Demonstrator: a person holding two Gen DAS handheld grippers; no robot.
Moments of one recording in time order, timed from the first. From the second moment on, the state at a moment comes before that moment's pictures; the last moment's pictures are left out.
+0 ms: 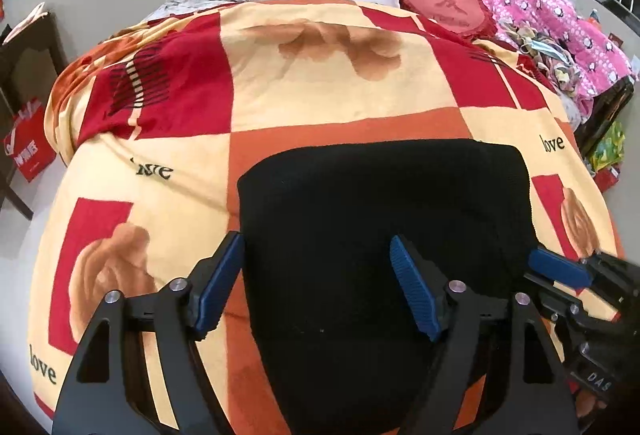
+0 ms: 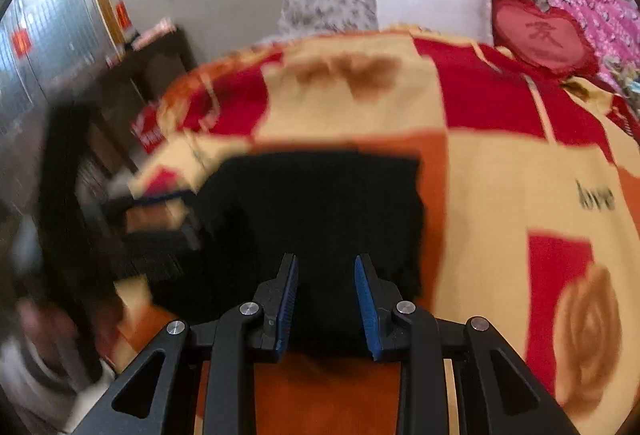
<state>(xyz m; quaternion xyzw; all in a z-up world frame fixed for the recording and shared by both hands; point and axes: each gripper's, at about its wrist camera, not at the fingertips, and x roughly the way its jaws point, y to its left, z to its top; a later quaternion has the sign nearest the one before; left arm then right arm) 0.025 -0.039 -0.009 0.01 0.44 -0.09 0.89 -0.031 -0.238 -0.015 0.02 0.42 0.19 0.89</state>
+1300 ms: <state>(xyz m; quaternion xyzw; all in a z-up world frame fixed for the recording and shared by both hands) 0.022 -0.027 -0.002 -0.02 0.44 -0.06 0.89 -0.026 -0.235 -0.003 -0.02 0.41 0.16 0.90</state>
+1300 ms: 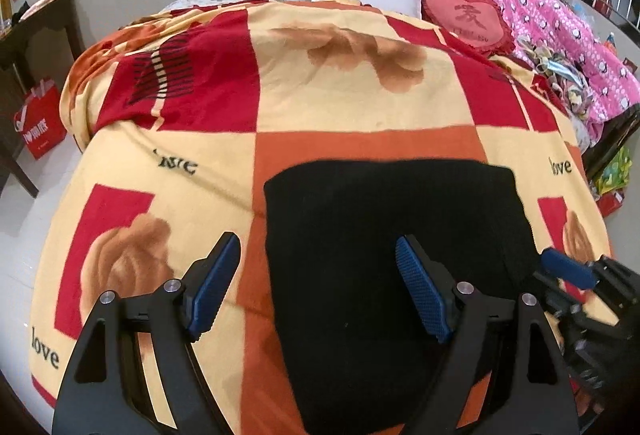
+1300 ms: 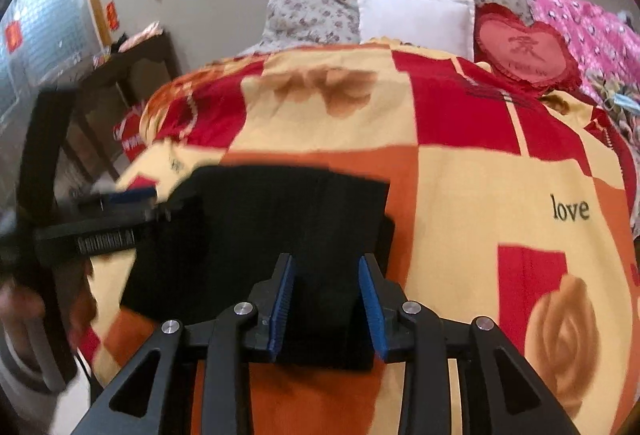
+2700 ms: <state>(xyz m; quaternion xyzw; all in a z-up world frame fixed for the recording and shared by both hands) 0.009 -0.005 -0.005 -0.08 0.46 -0.09 0.88 0.002 -0.255 -0.007 0.08 0.42 0.13 0.90</state>
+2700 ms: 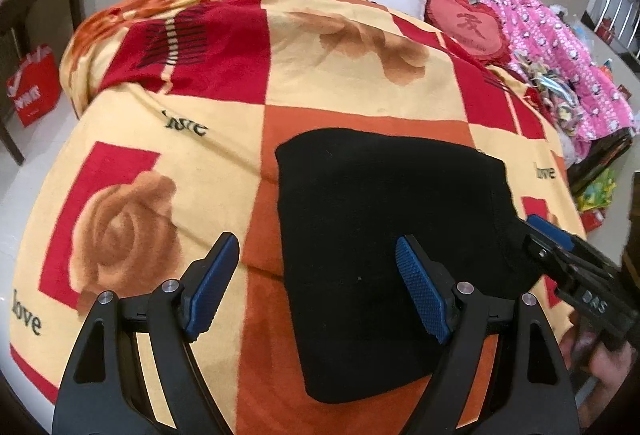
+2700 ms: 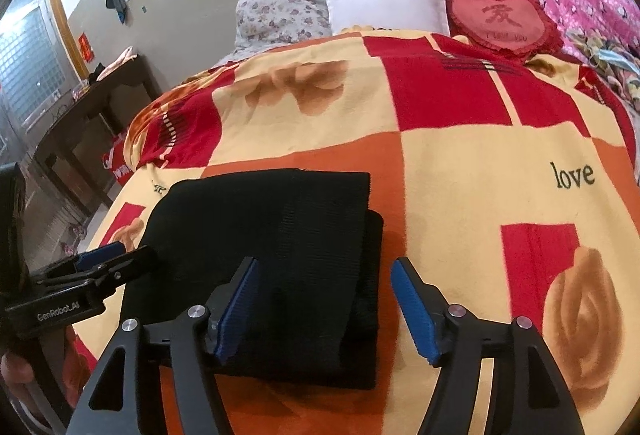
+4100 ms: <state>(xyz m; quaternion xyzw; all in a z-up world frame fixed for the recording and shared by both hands) 0.101 -0.040 -0.029 -0.08 0.48 -0.15 0.86 0.077 -0.266 -0.023 0.12 0.40 0.17 0.89</state>
